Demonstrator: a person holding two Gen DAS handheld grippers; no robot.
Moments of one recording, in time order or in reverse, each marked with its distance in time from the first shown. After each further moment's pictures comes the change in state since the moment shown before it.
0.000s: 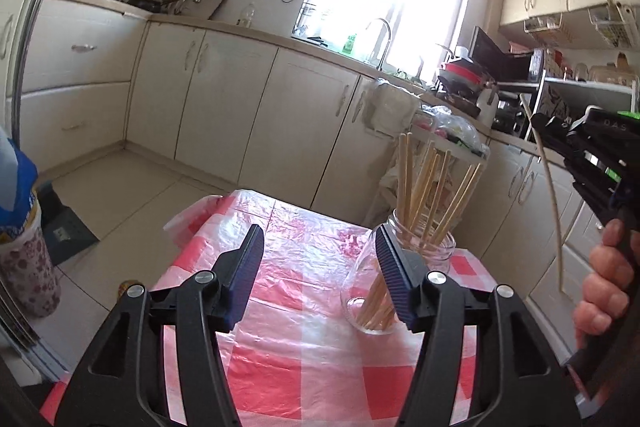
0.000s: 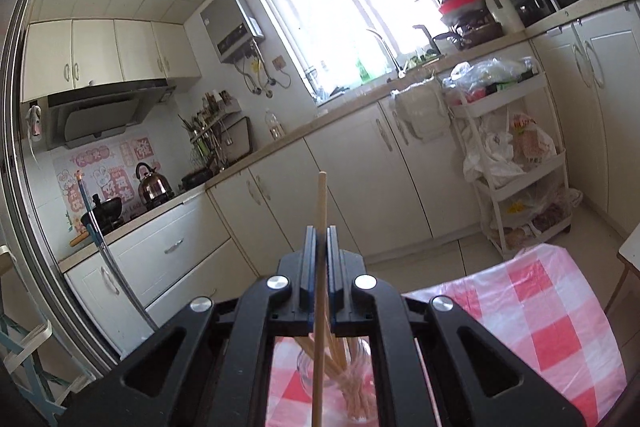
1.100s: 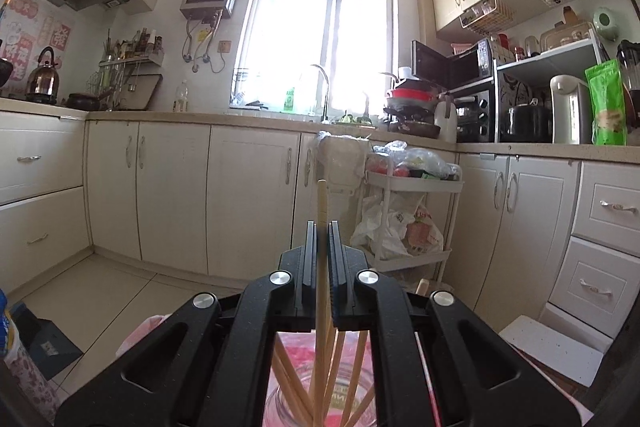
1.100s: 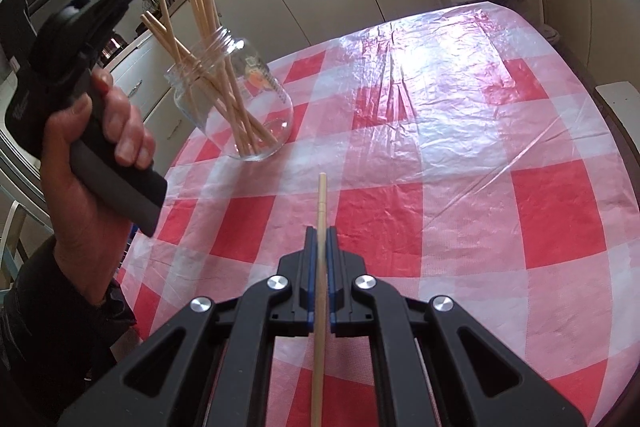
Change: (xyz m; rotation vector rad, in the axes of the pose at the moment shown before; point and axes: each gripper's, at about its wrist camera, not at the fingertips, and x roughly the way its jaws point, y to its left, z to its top) left arm 0.072 -0.121 0.052 0.291 -0.187 -0.078; right arm -0.034 -0.093 -0.146 0.065 0.699 -0.094
